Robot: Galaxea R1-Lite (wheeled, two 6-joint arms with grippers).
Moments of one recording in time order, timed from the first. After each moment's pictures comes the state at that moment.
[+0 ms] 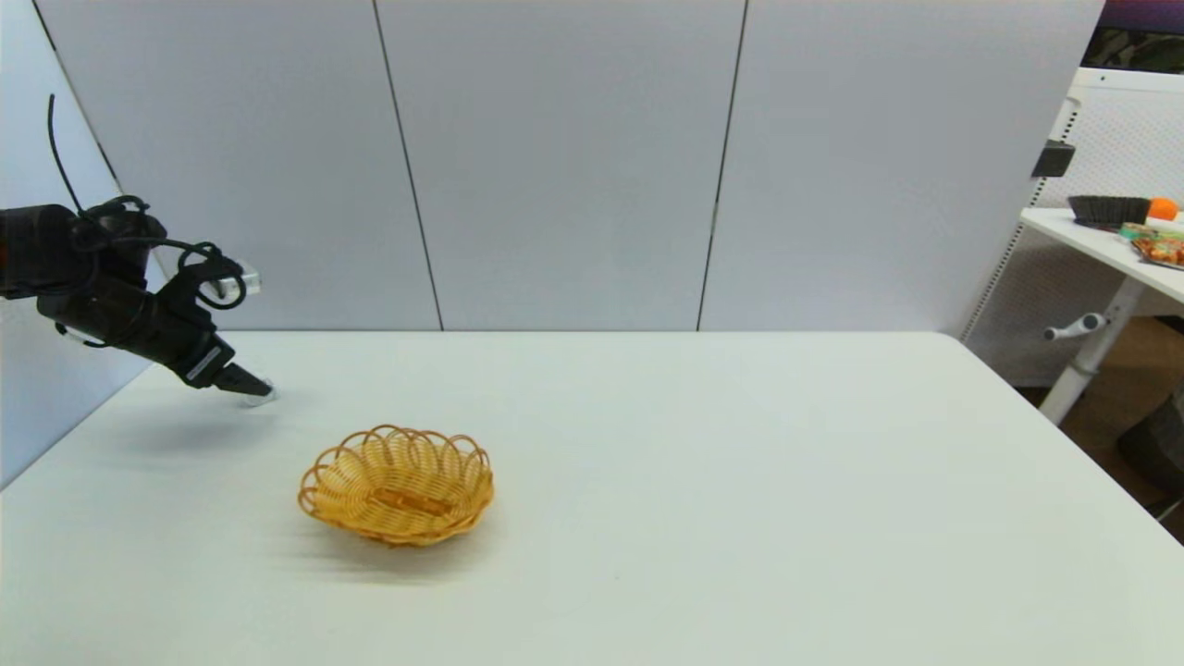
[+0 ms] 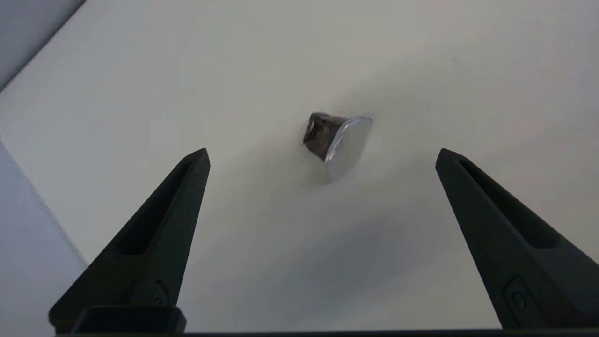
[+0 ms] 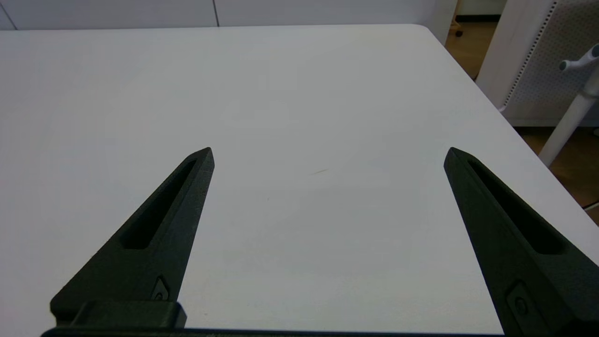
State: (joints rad) left arm 0.32 2.25 -1.97 0.75 -0.30 0.91; right arm 0.00 0.00 0.00 0.00 0.00 0.01
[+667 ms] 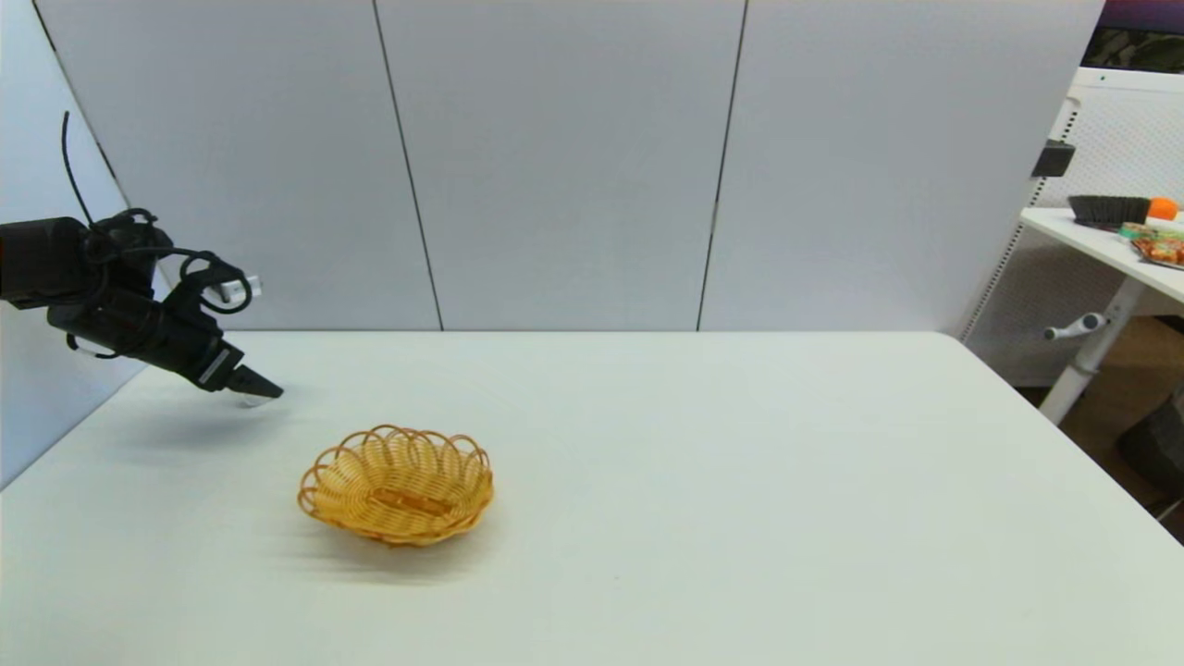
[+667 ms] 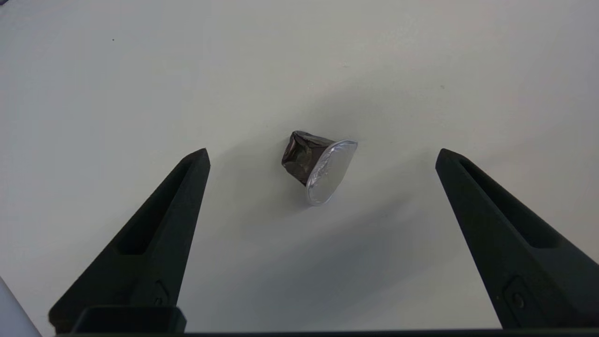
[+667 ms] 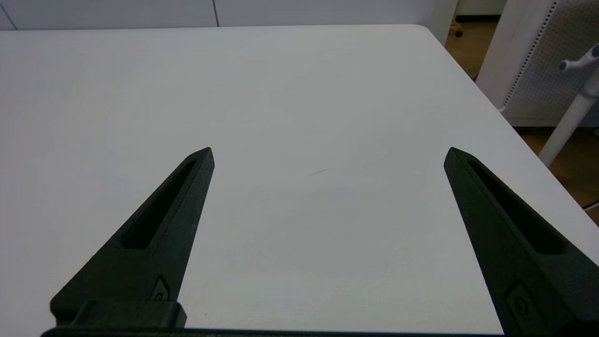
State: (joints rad) left arm 0.33 2.29 -1.98 0.75 -0.36 0.82; right arm 0.00 0.00 0.00 0.00 0.00 0.01
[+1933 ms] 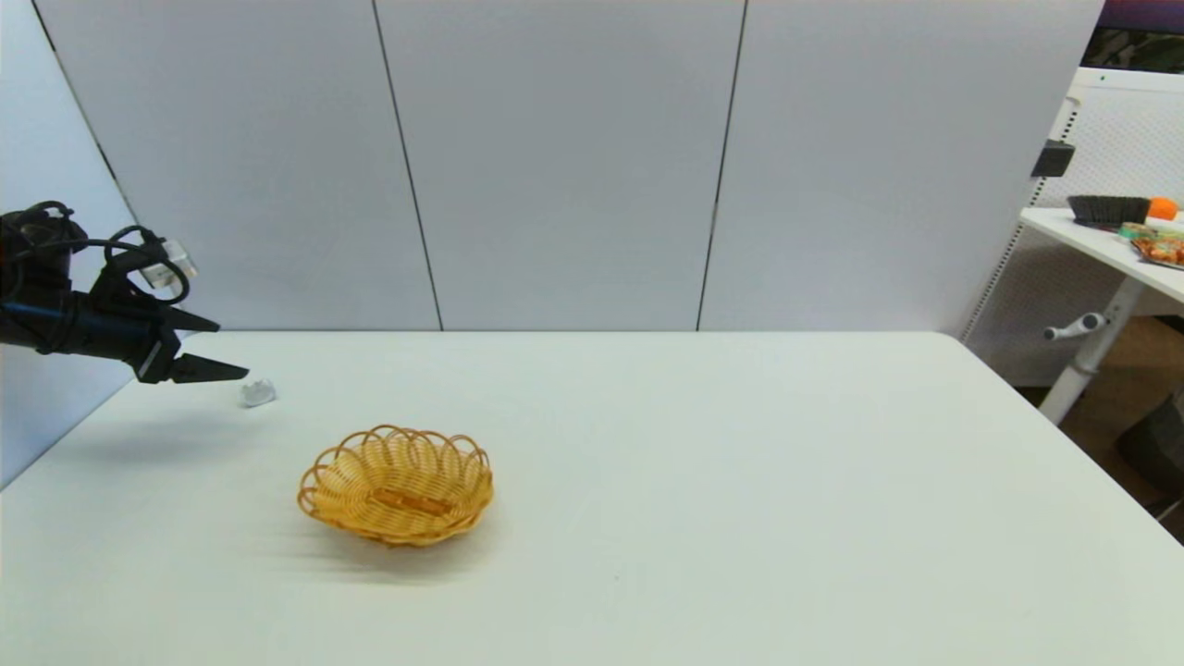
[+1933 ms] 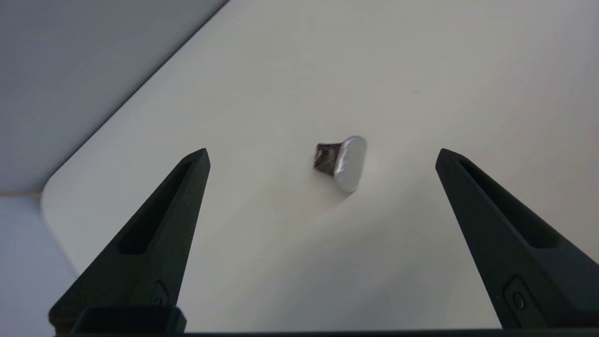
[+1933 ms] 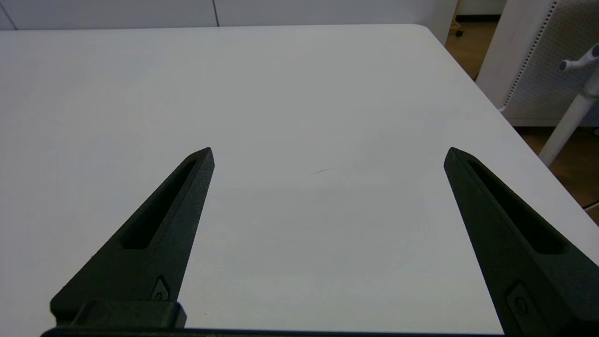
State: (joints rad) left arm 0.46 2.23 -1.94 0.71 -0.70 1.10; right arm 0.00 0.00 0.00 0.00 0.00 0.01
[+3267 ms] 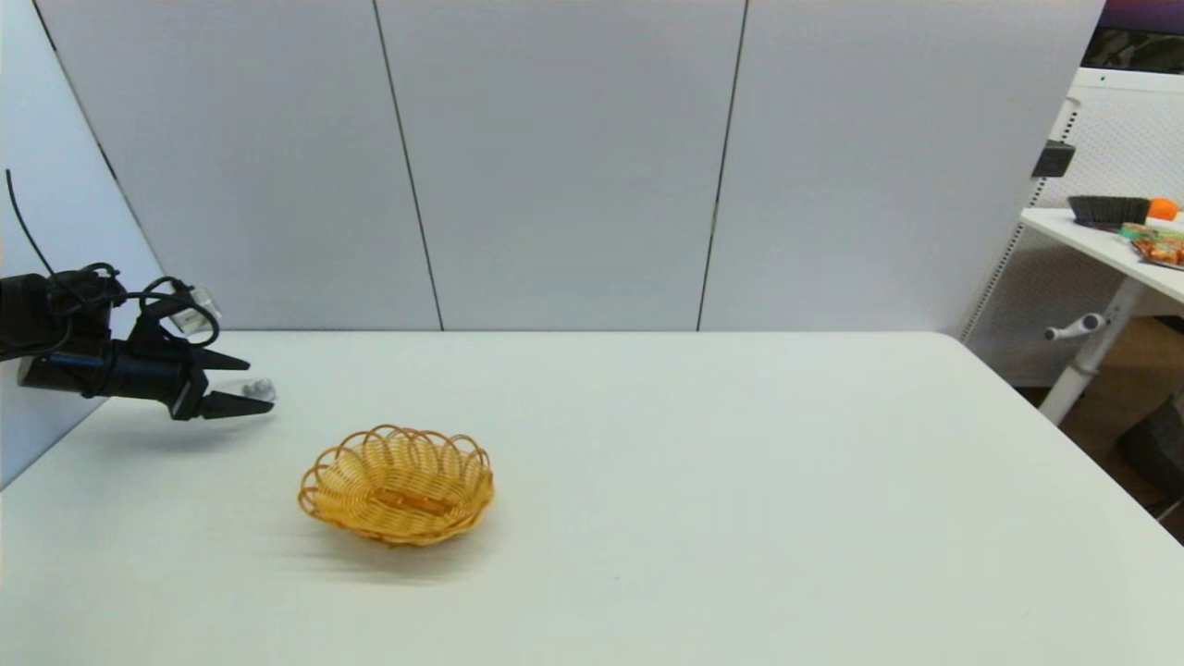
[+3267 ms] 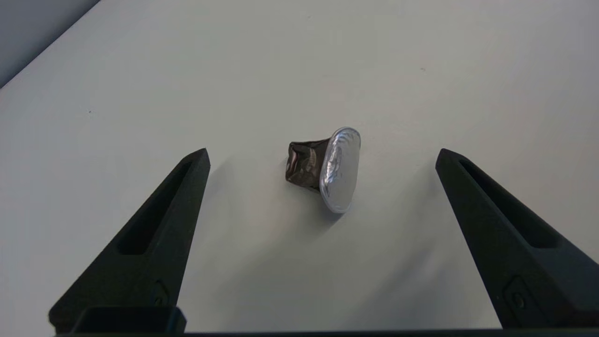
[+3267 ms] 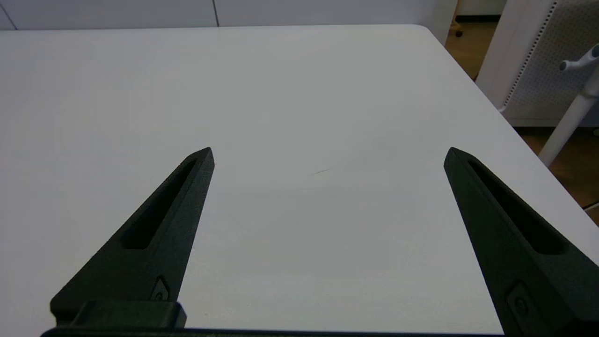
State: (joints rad) left arm 0.46 2.36 -1.88 0.62 -0.78 1.12; right arm 0.00 0.00 0.00 0.00 0.00 0.01
